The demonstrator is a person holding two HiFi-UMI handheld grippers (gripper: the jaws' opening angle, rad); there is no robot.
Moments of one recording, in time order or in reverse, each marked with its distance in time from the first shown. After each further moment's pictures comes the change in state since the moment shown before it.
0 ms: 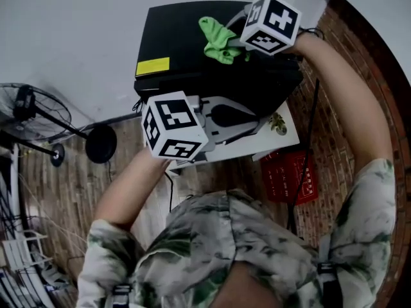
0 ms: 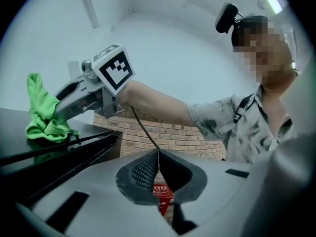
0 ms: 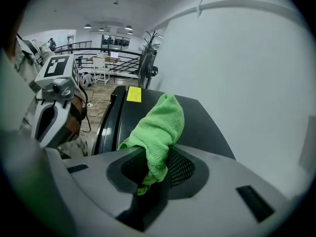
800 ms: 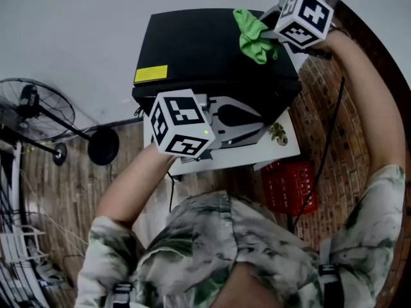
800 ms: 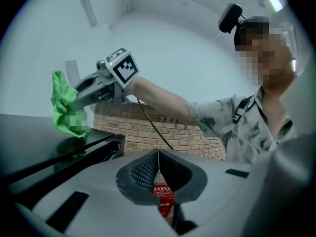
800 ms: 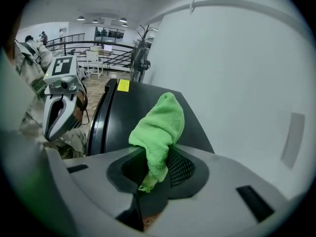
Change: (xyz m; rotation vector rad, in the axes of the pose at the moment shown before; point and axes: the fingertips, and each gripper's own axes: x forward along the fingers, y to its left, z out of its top) left arm 0.024 0.018 0.009 0.013 0.008 0.009; right arm -0.058 -0.051 -0.053 0.021 0.075 -0.077
